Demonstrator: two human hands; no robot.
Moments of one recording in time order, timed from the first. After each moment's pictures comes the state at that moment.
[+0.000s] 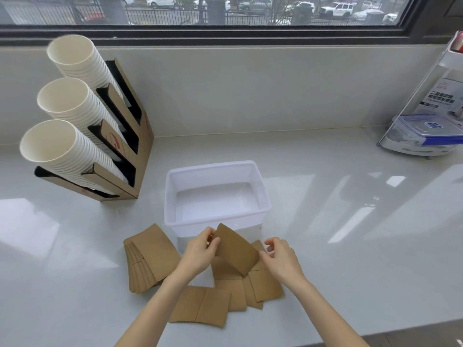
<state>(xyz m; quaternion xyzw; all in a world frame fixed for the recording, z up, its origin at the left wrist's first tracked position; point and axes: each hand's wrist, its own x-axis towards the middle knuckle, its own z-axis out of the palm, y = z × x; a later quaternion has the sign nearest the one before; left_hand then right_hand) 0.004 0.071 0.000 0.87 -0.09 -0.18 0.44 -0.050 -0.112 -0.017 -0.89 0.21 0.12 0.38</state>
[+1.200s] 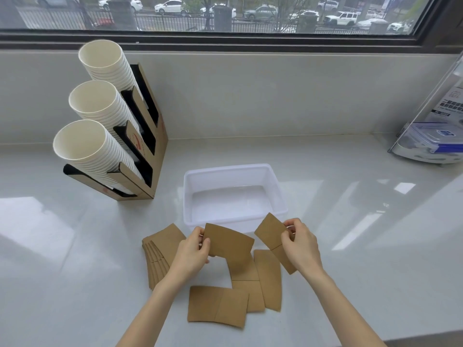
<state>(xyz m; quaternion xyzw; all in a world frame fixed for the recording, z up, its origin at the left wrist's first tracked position) 0.002 0.120 0.011 0.87 -0.03 -0.15 0.47 -0.038 -0.096 0.023 -0.88 0.24 -0.05 0.40</state>
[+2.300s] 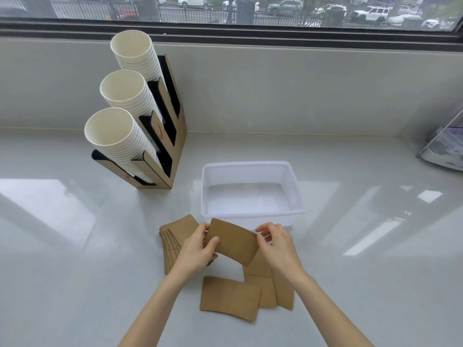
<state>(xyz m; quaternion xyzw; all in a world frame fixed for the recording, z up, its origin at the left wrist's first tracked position) -0.014 0.140 0.015 0.82 0.00 -0.14 0.55 -0.027 -0.044 0.005 -0.90 0.09 0.02 0.42</state>
